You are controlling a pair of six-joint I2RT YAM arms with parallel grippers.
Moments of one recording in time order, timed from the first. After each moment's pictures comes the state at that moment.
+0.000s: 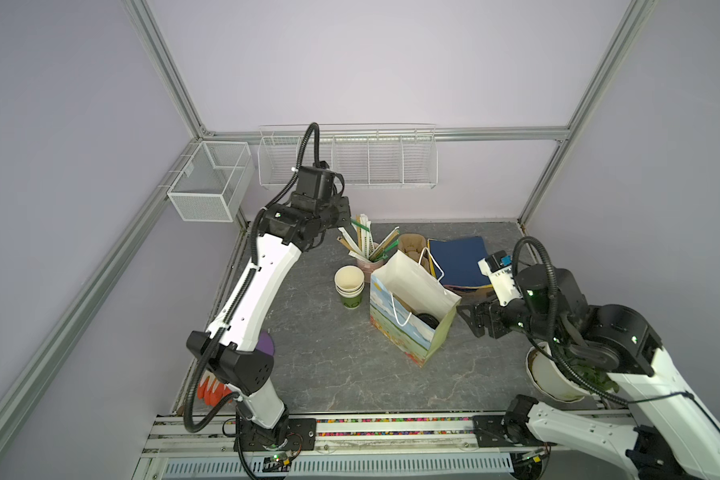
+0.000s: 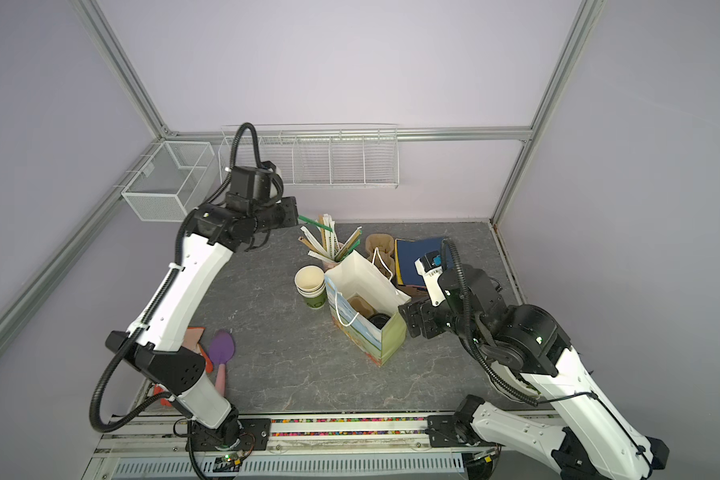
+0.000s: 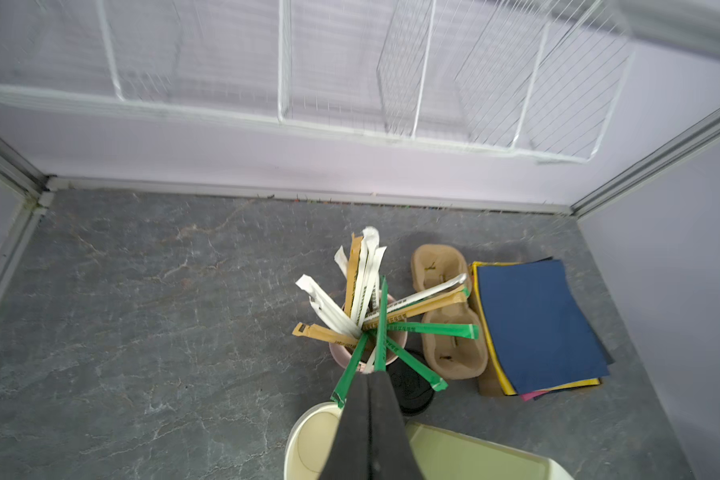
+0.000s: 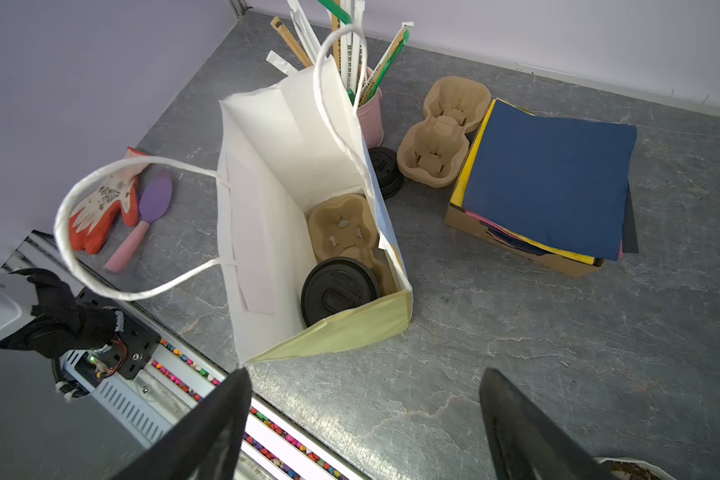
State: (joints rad) left arm -0.50 1.65 2.13 -0.98 -0.12 -0.37; right arm 0.80 0.97 1.47 -1.22 0.18 0.32
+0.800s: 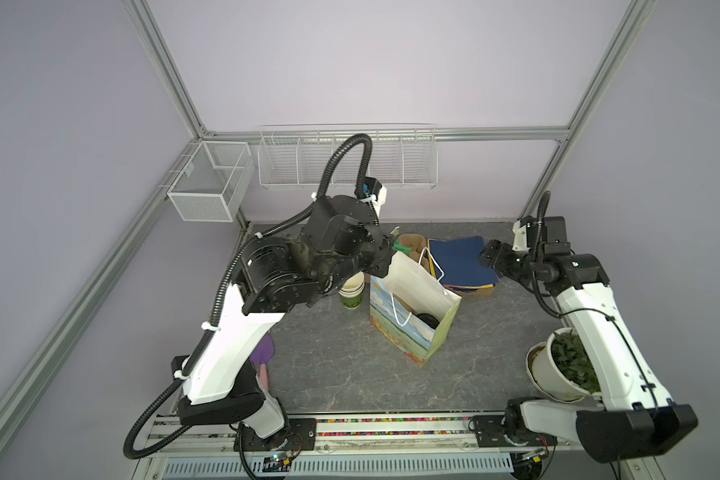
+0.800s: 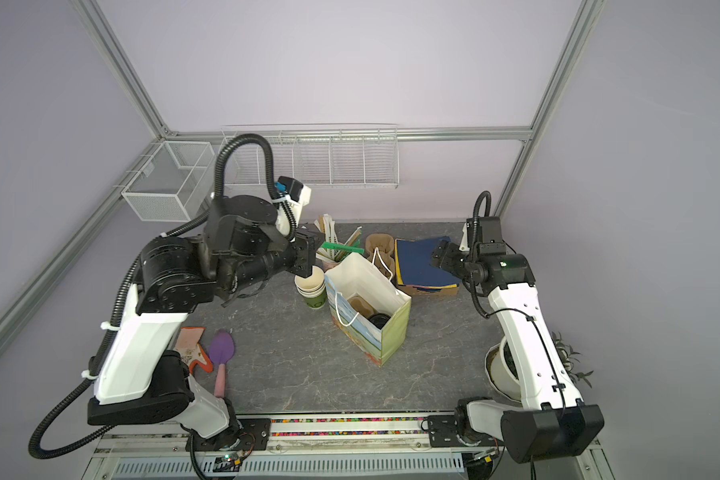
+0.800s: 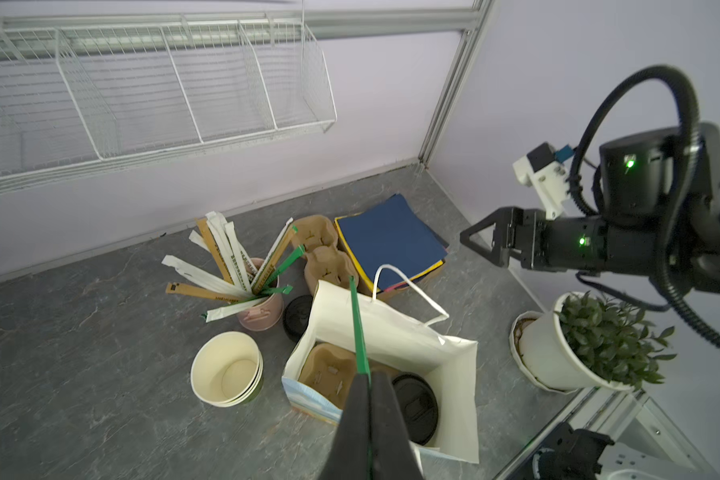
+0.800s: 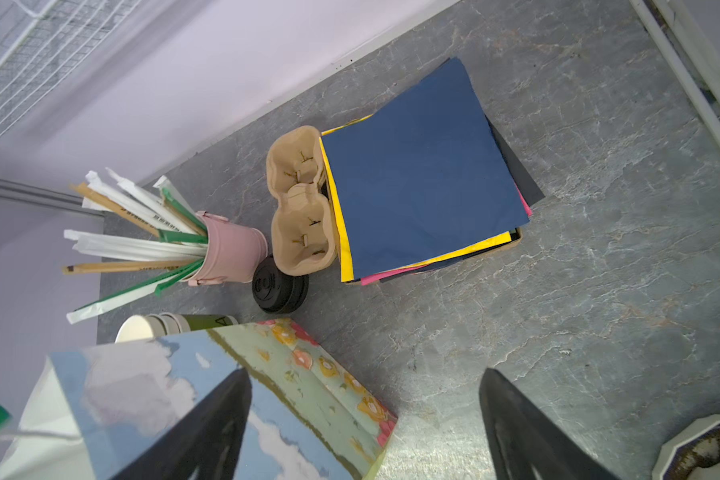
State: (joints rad) left arm -1.10 1.61 2.41 -1.32 -0.37 -0.38; right arm 0.11 1.29 1.42 -0.96 -0.11 0.52
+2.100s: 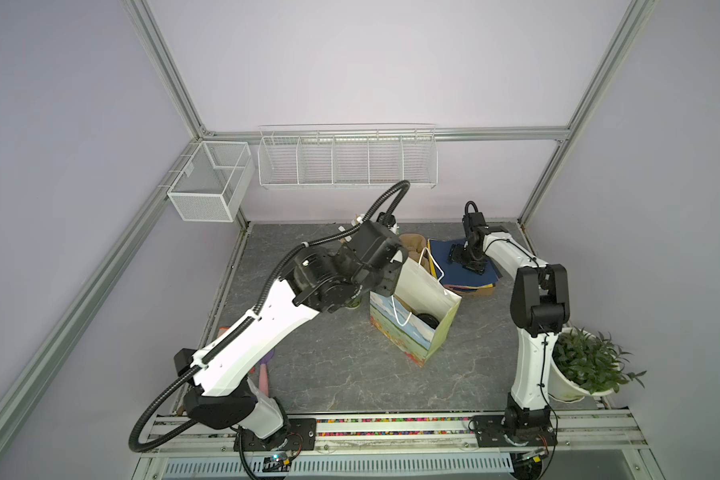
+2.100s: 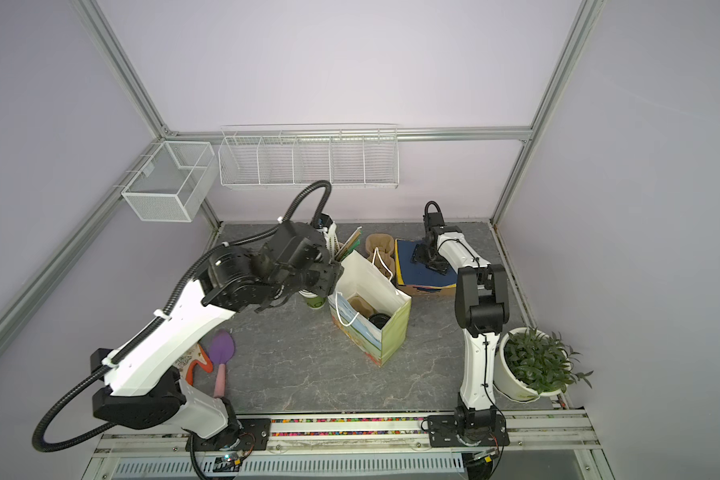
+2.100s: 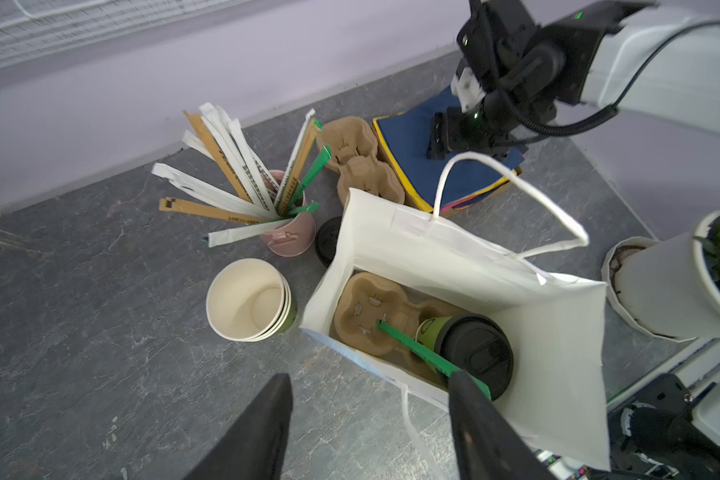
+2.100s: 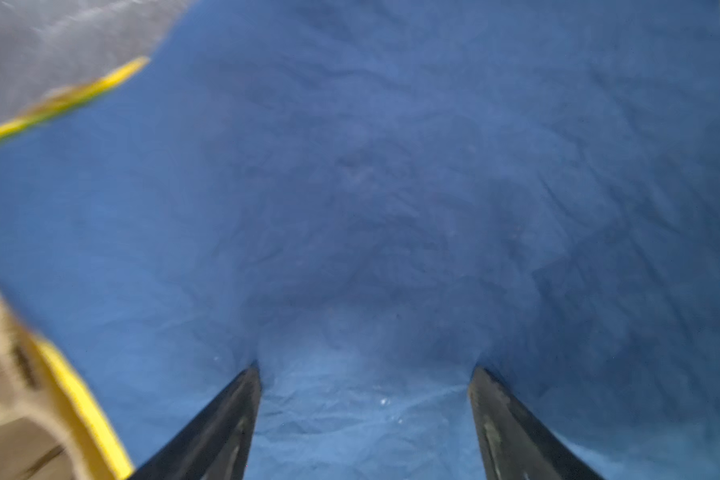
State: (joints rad) left arm -1.05 1.48 1.96 -1.19 -0.38 -0.39; right arm 0.13 2.16 1.76 -0.85 0.02 0.50
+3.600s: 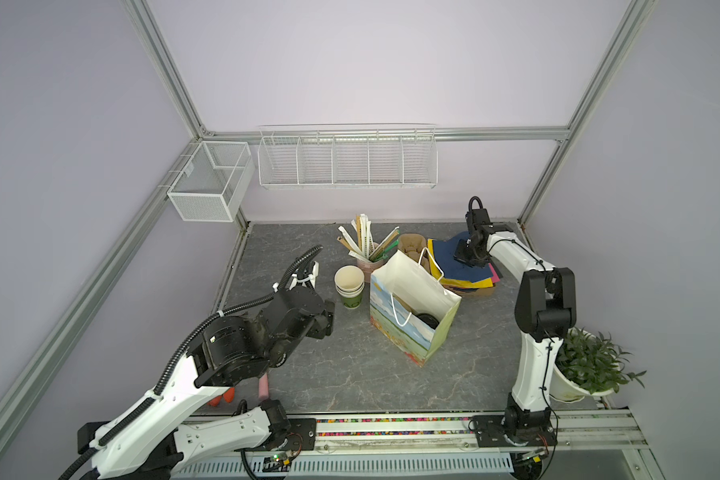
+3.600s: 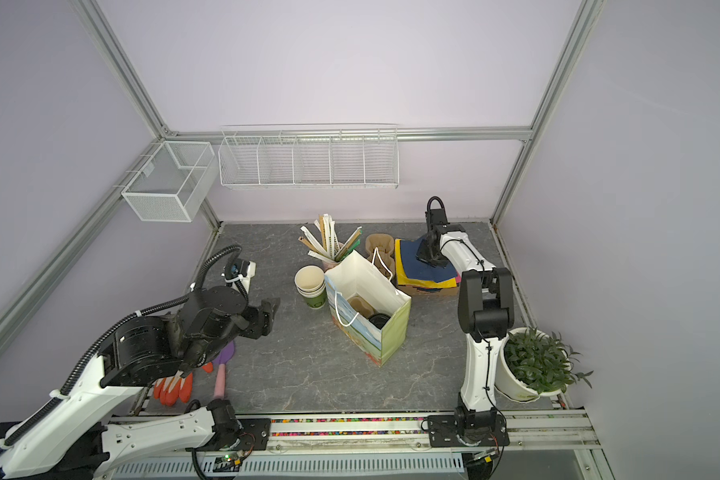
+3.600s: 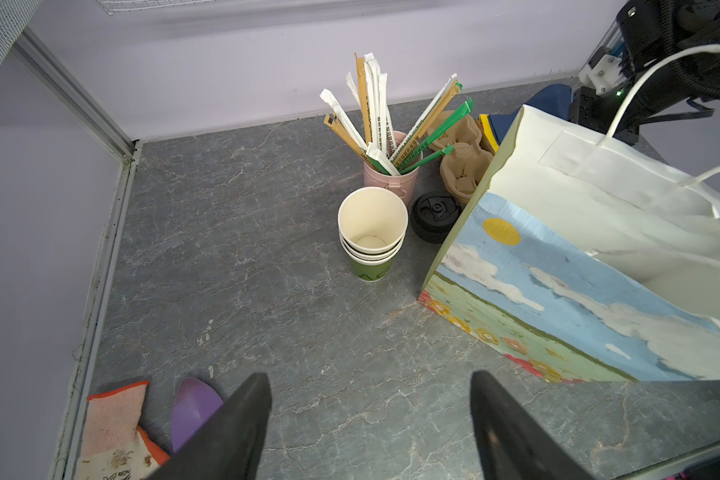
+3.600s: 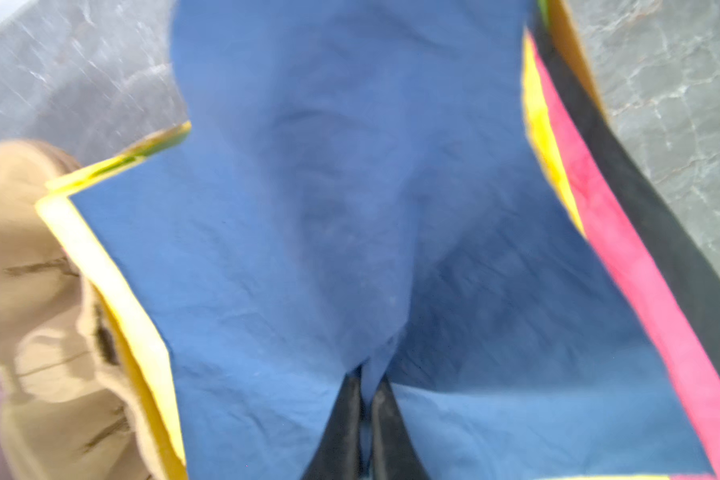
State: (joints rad) left arm -1.05 0.94 1.37 -1.17 -0.58 -0.50; right arm 0.13 2.07 1.72 -0.81 0.02 0.52
